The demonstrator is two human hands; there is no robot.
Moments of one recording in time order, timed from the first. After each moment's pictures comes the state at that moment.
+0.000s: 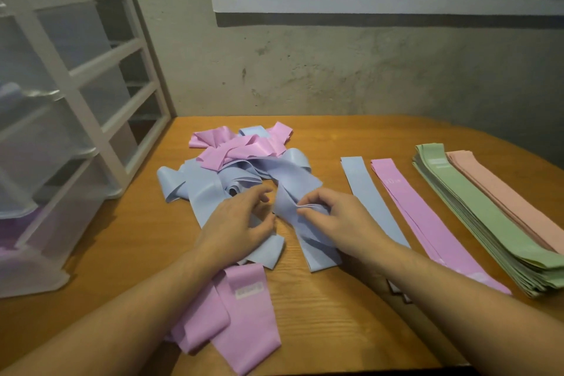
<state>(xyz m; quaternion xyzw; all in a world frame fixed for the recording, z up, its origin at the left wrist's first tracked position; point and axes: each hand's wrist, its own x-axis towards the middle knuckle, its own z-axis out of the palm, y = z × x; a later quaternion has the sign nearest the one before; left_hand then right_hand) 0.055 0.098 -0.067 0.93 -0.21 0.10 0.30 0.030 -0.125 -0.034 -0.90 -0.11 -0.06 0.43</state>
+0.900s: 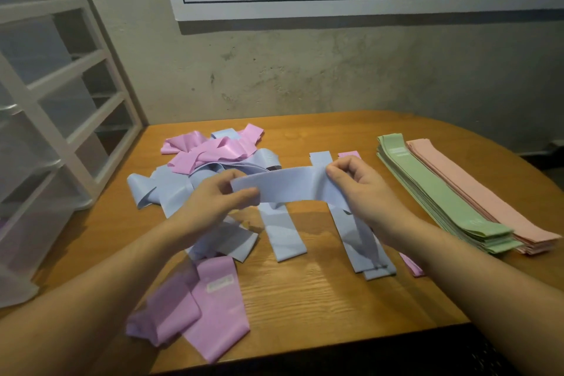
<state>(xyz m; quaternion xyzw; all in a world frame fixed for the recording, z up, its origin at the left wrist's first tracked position) 0.045 0.070 -0.008 0.78 -0.16 -0.08 0.59 -0.002 -0.187 0.007 -0.79 0.01 -0.09 0.60</state>
